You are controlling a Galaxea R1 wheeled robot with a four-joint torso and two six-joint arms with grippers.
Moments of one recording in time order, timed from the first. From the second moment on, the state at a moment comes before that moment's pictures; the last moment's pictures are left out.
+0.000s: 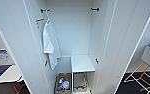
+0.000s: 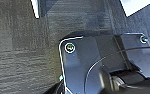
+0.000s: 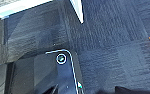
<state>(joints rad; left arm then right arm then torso) 1.39 2.56 -2.28 0.20 -0.10 -0.21 -1.29 2.65 -2.44 0.34 0.08 -0.22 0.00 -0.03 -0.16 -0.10</state>
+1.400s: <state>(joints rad) 0.99 2.14 -2.17 0.13 -0.18 -0.55 -0.83 2.39 -2.45 0.45 0.02 -0.05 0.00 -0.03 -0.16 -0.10</state>
